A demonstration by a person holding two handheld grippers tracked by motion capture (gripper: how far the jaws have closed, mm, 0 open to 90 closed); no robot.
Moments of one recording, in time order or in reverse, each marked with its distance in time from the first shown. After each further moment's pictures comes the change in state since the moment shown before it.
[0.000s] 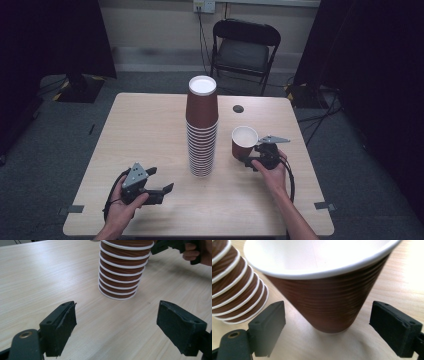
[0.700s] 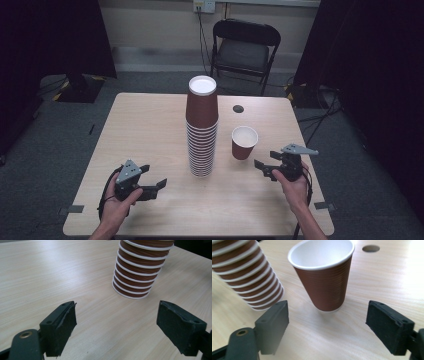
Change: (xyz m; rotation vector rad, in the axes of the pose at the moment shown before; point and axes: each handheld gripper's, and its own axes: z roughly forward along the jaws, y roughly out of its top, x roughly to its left) left arm 0.016 -0.001 -0.007 0.013 0.042 -0.060; right arm 0.003 -0.013 -0.081 -0.093 0.001 0.012
